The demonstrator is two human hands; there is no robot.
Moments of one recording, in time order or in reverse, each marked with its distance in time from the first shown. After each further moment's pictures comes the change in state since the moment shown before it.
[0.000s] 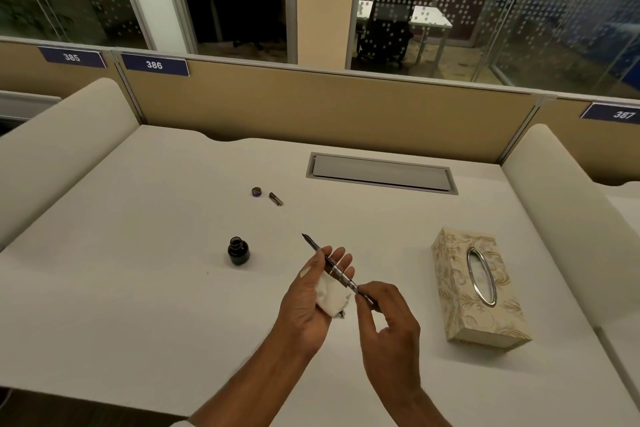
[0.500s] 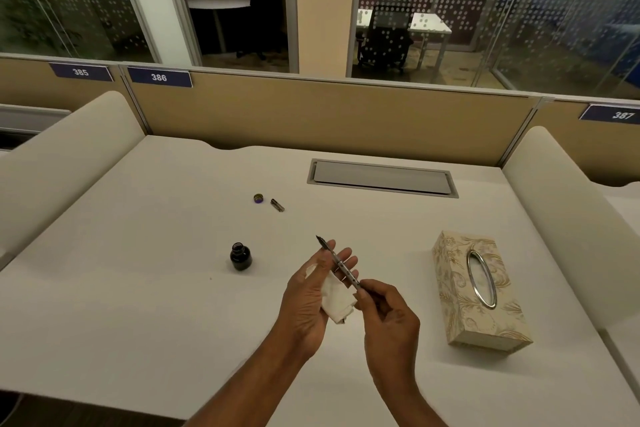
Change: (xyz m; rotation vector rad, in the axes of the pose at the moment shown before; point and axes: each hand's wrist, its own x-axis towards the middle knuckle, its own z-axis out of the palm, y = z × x) left_hand -0.015 0.005 0.016 0.236 -0.036 0.114; right_hand 0.005 -0.005 0.005 0.462 0.077 0.427
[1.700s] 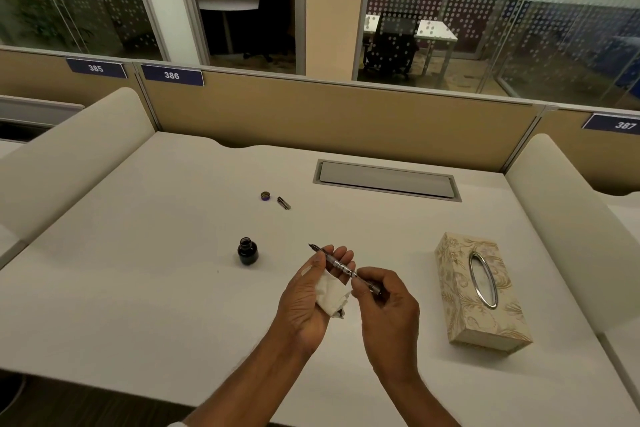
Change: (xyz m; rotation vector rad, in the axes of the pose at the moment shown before) left_hand -0.018 0.011 -0.005 -0.180 0.022 -0.083; right_hand -0.006 -0.030 0.009 -0.143 -0.053 -0.106
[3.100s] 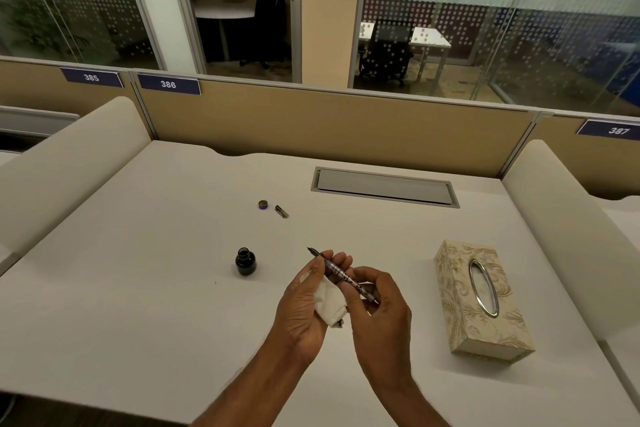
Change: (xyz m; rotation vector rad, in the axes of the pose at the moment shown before) left_hand 0.004 0.005 0.002 0.004 -0.083 0.025; right_hand 0.005 -0.003 0.013 -0.057 -0.009 -0.074
